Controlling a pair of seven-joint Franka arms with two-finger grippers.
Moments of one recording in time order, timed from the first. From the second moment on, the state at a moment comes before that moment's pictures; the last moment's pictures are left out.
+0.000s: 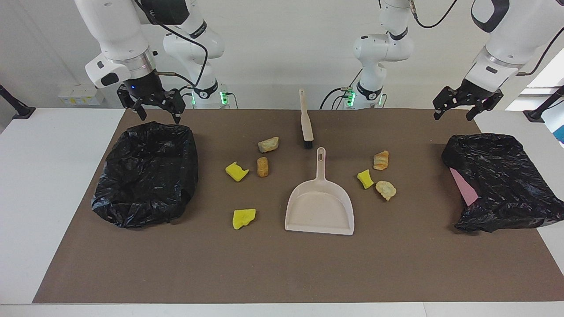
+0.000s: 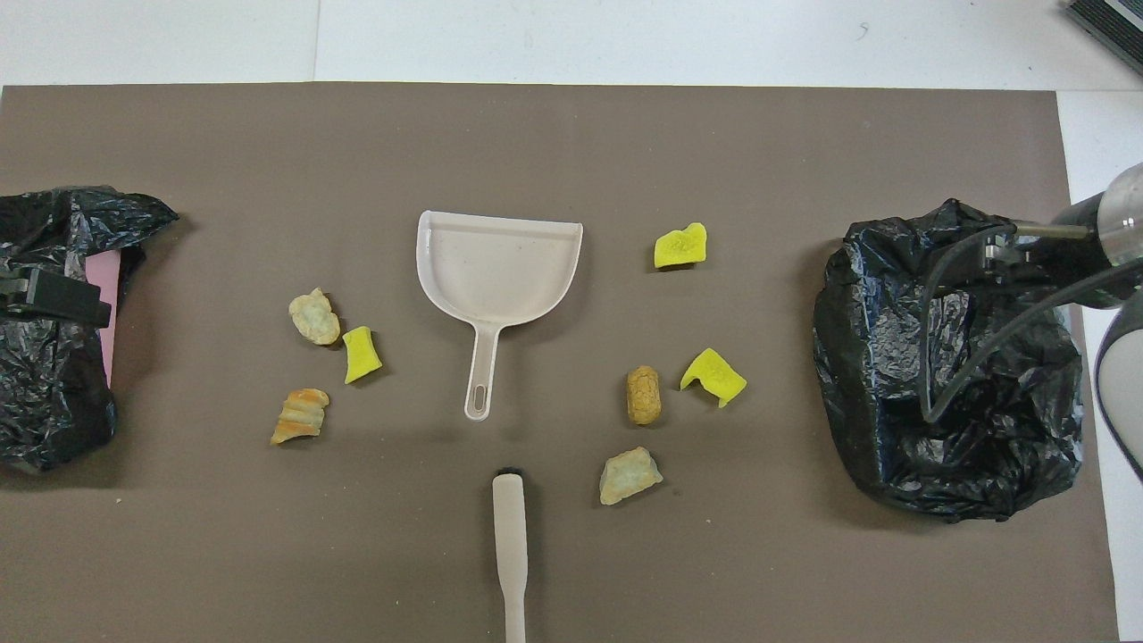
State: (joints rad) left arm -0.07 -0.03 0.06 -1.58 -0.01 1.52 0.07; right arm -0.02 0.03 0.10 -1.52 -0.02 1.53 0.21
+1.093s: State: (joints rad) left arm -0.08 -0.03 0.04 -1.58 -0.01 1.52 0.07; right arm 0.22 0.21 0.11 -1.45 -0.02 1.68 0.43
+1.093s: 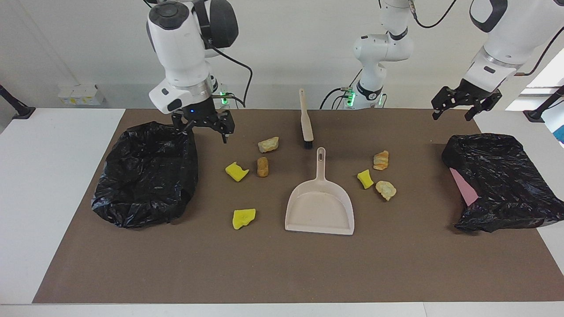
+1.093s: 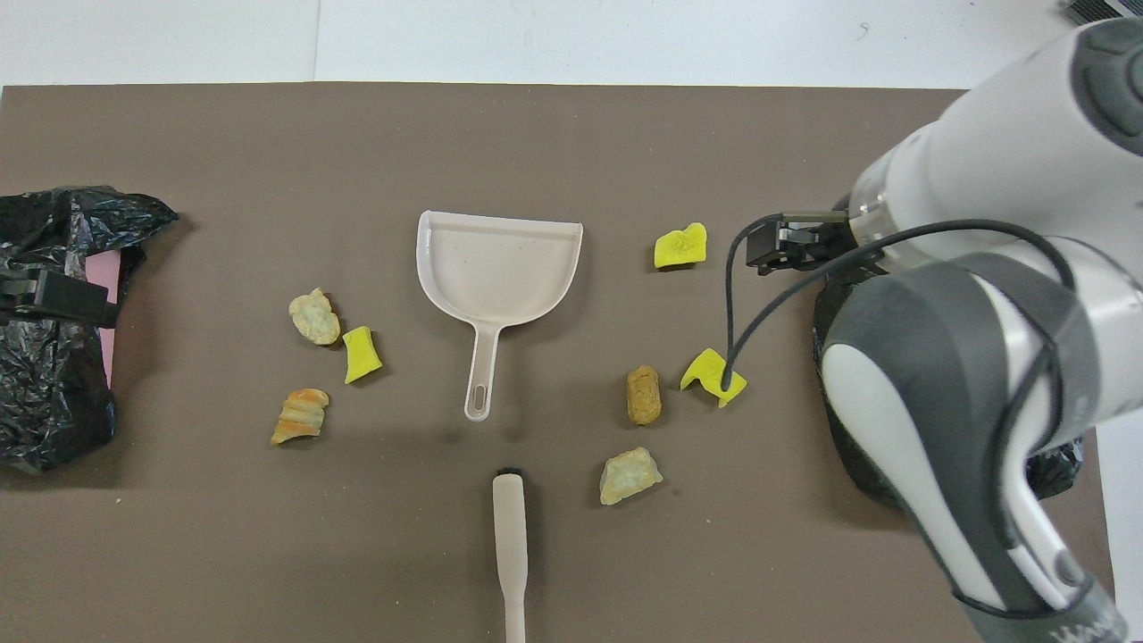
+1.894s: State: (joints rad) left arm -0.18 -0.18 0.02 -2.10 -0.02 1.83 0.15; right arm 0.54 0.56 0.11 -1.21 -0.06 1.78 0.79
